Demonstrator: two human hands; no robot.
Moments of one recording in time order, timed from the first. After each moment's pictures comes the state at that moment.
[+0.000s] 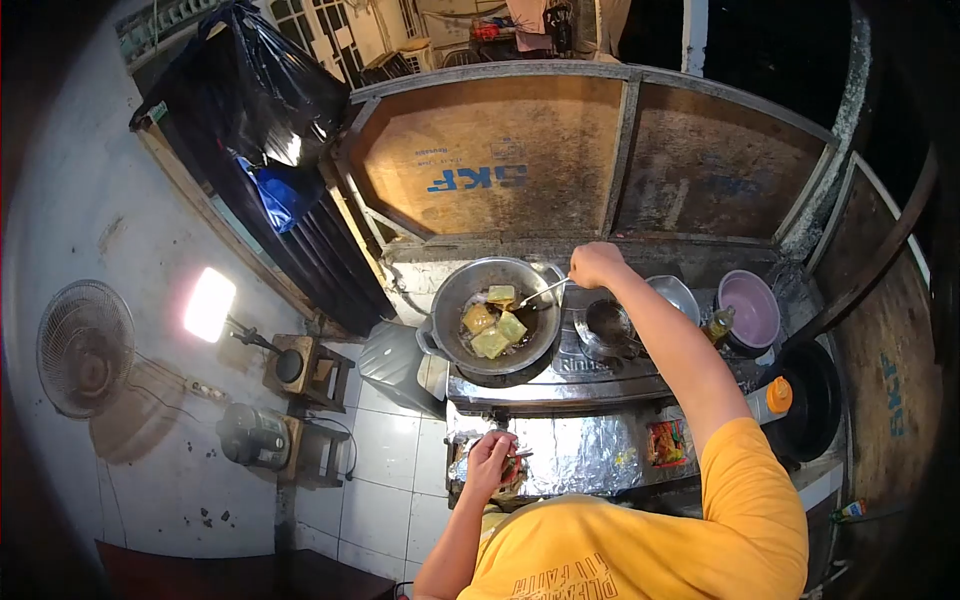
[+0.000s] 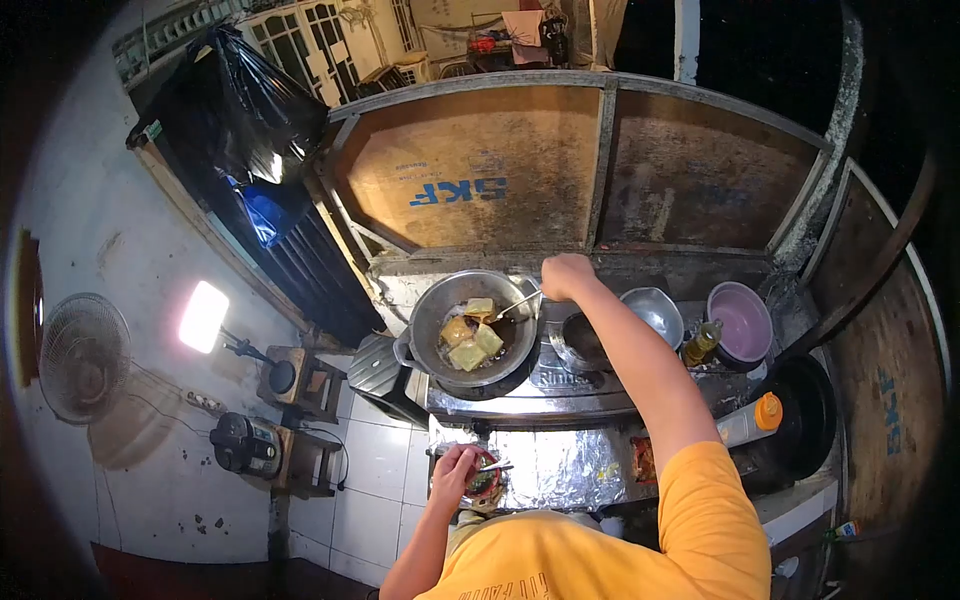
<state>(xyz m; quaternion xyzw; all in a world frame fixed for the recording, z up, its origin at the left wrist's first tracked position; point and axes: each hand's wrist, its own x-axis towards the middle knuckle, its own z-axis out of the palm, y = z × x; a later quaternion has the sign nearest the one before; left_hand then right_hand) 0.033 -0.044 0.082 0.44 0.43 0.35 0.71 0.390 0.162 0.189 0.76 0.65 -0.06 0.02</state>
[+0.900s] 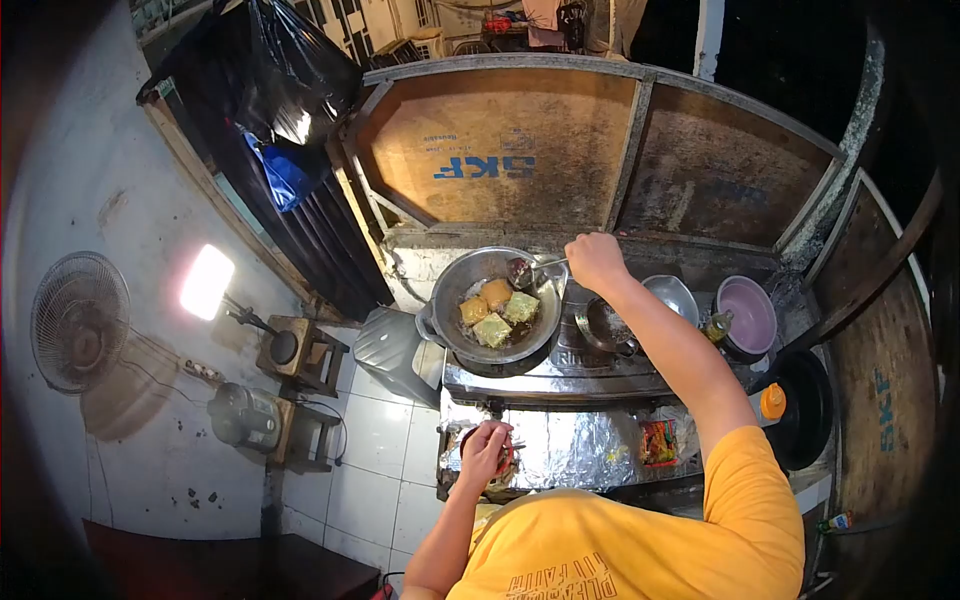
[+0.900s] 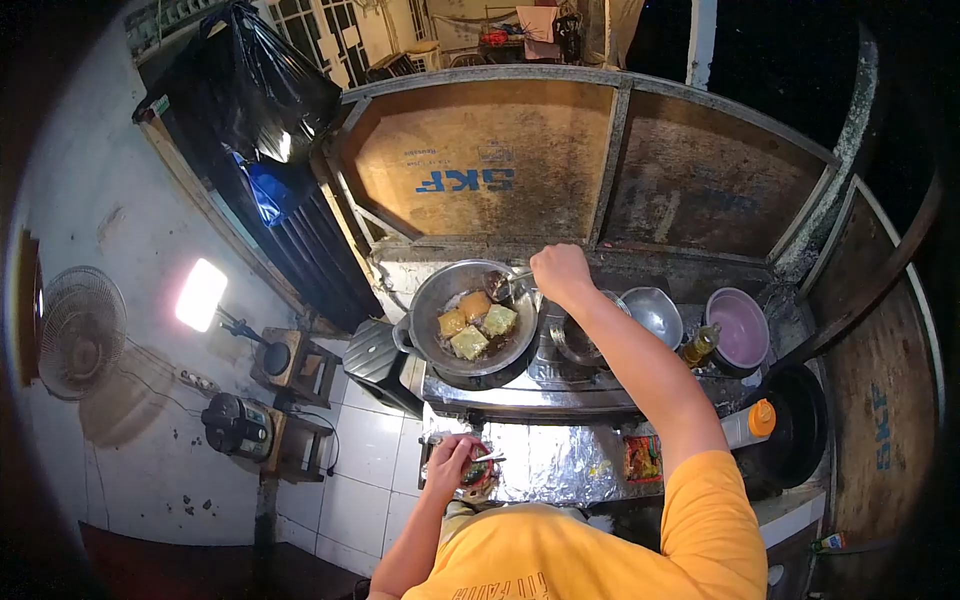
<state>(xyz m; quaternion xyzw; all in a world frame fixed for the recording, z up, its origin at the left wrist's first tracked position) 0.030 -0.043 0.075 0.48 0.43 0.35 0.68 0.354 0.135 0.216 0.67 0.73 0.16 -0.01</state>
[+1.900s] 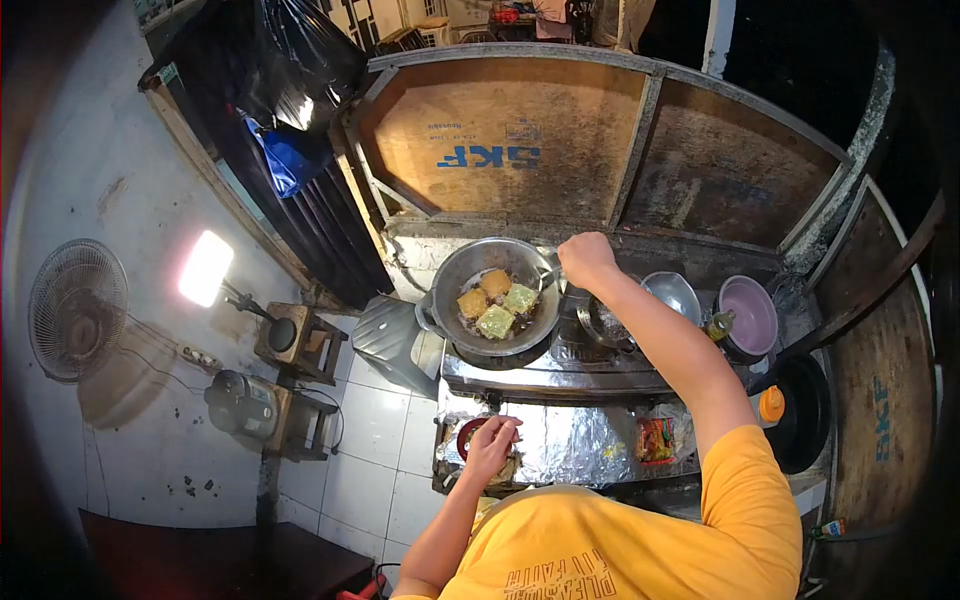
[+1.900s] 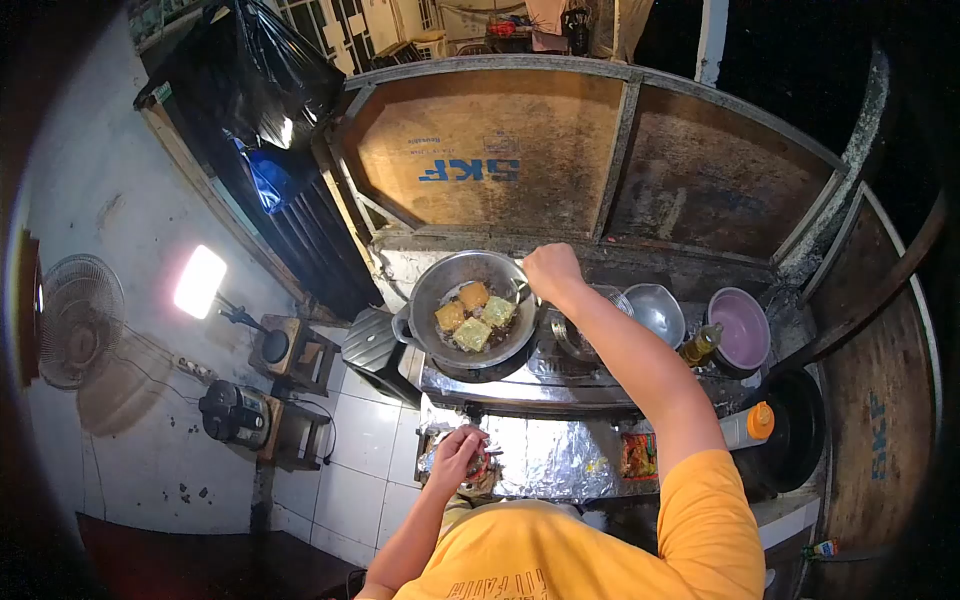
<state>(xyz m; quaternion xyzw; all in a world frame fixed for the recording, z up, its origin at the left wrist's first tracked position) 0.041 -0.044 0.063 0.53 0.41 0.34 0.66 0.339 0.149 0.206 0.66 0.74 0.11 0.04</state>
